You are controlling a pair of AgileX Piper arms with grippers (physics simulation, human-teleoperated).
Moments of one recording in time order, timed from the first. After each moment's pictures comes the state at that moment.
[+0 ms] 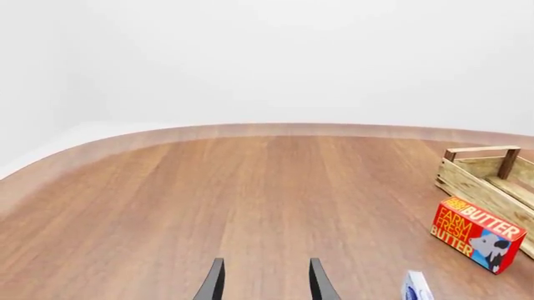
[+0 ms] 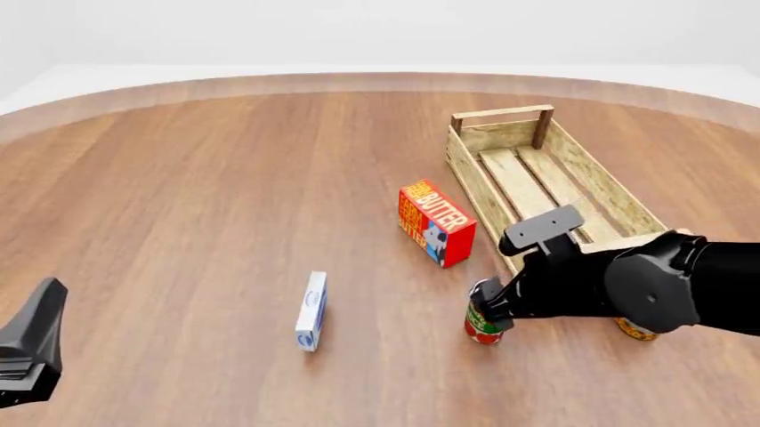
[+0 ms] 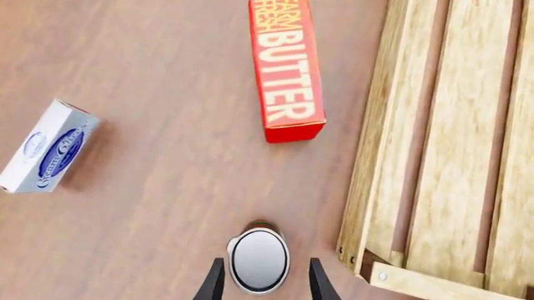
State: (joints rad) left arm 0.04 0.01 -0.01 0.01 -0.02; right arm 0.46 1.40 -0.59 0.19 0.02
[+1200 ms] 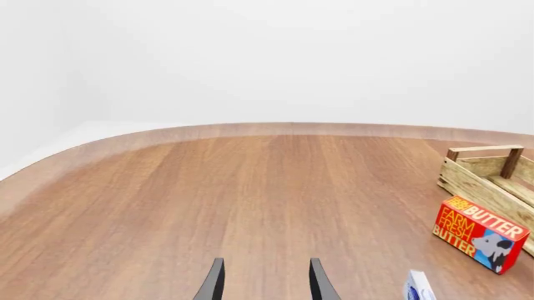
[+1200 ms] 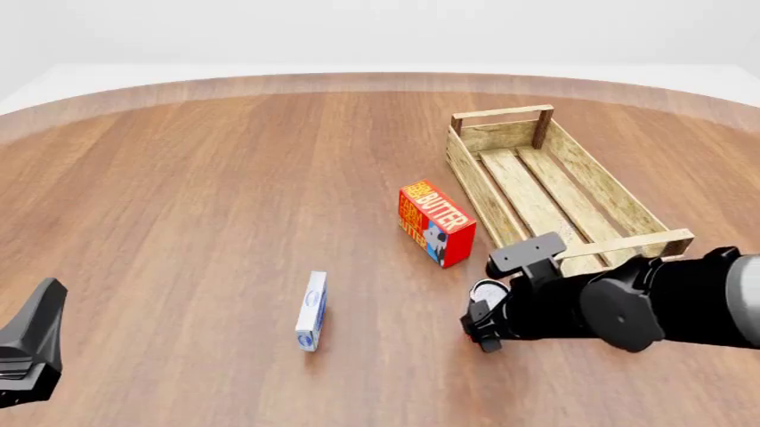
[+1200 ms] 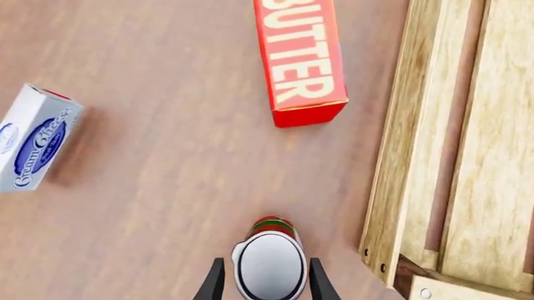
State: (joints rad) left arm 0.04 0.01 -0.01 0.01 -0.02; right arm 0.50 1.51 -0.55 0.09 0.09
